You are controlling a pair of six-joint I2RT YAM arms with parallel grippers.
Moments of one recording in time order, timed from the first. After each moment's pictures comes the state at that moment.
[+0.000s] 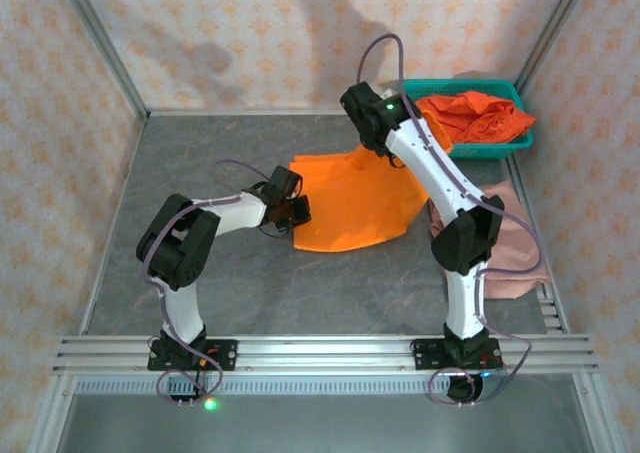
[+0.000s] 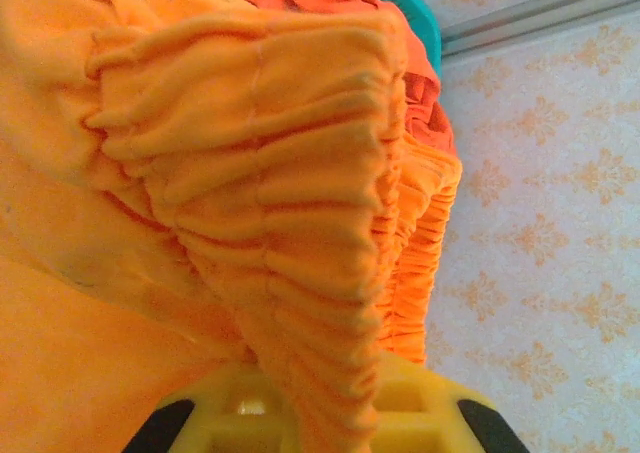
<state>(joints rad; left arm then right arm) -0.47 1.88 1.07 -0.19 0.19 -0.81 0.55 2.03 2.22 -1.47 0.91 0.04</state>
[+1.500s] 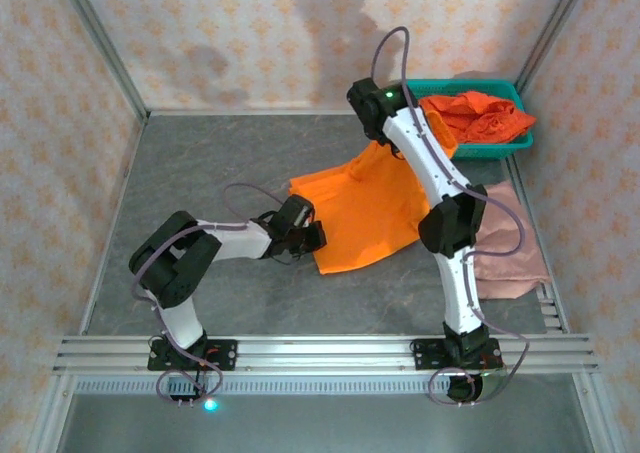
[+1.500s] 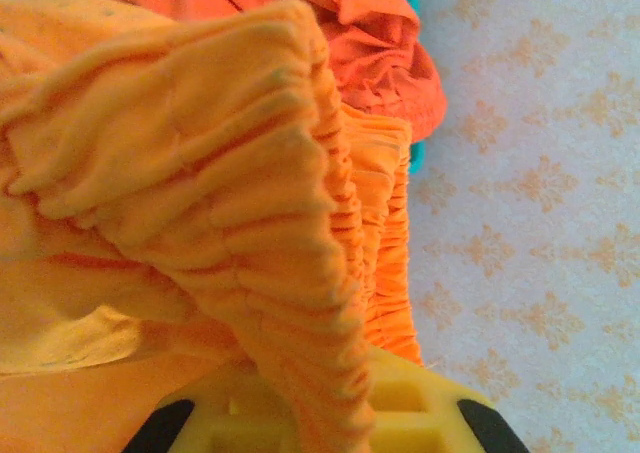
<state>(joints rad) -0.64 1.76 0.82 0.03 0.20 -0.93 0.45 2.20 2.42 -1.63 0.95 0.22</state>
